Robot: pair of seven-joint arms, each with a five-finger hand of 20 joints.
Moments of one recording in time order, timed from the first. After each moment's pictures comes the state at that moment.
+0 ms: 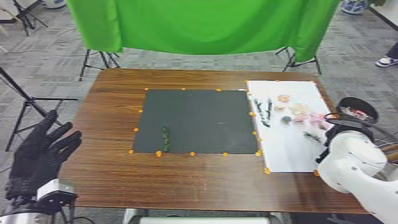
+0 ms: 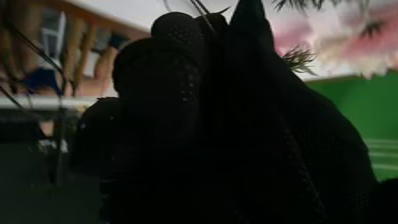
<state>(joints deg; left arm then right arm) 152.4 -39.5 -103.7 -133.9 17.4 26.0 40.6 -81.9 -28.4 57.7 -113.1 -106.1 4.2 74.6</state>
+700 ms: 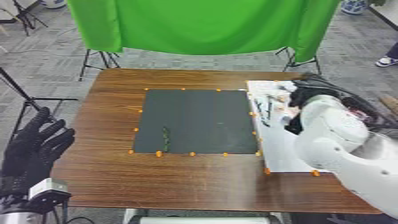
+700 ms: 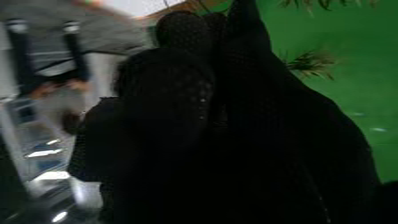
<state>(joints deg) 155.9 -37.7 -107.5 -134.7 15.9 26.6 42.4 -58.5 -35.4 42.2 -117.8 -106.8 2.6 69.7</state>
